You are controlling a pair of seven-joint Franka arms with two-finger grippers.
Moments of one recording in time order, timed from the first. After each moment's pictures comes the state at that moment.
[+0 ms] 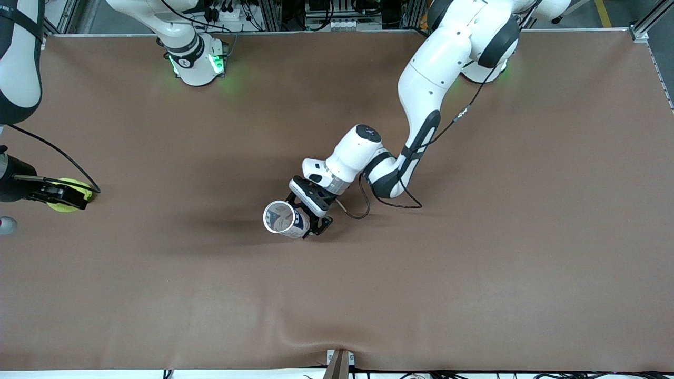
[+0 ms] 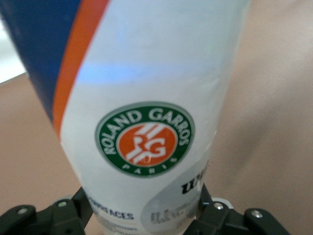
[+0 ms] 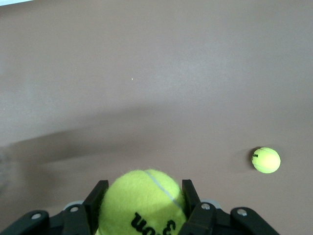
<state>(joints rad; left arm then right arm) -0.72 1.06 -0.08 -1.35 0.30 3.31 -0.25 0.06 0.29 -0.14 -1.37 0.03 1.66 0.08</state>
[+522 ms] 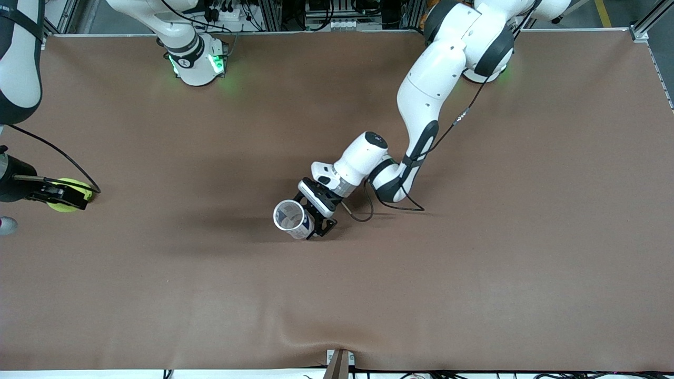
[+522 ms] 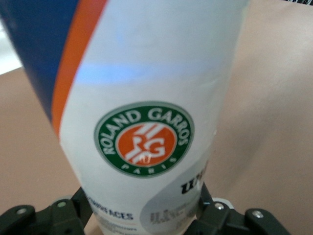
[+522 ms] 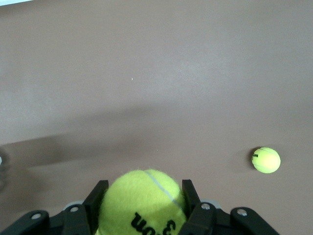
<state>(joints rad) -0.71 1.14 -0.06 -1.35 0.30 3.46 -0.23 0.06 0.29 -0.14 -1.37 0.03 1.66 0.08</state>
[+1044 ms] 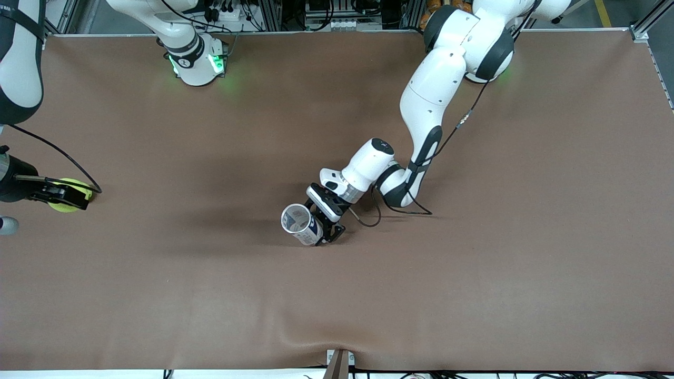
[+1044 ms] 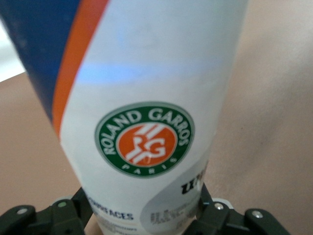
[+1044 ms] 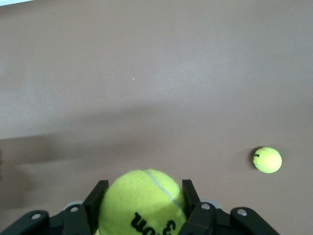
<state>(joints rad) -0.71 1.16 -0.01 -1.35 0.30 3.47 -0.15 0.07 0.29 -0.14 -1.37 0.03 1.66 0.10</state>
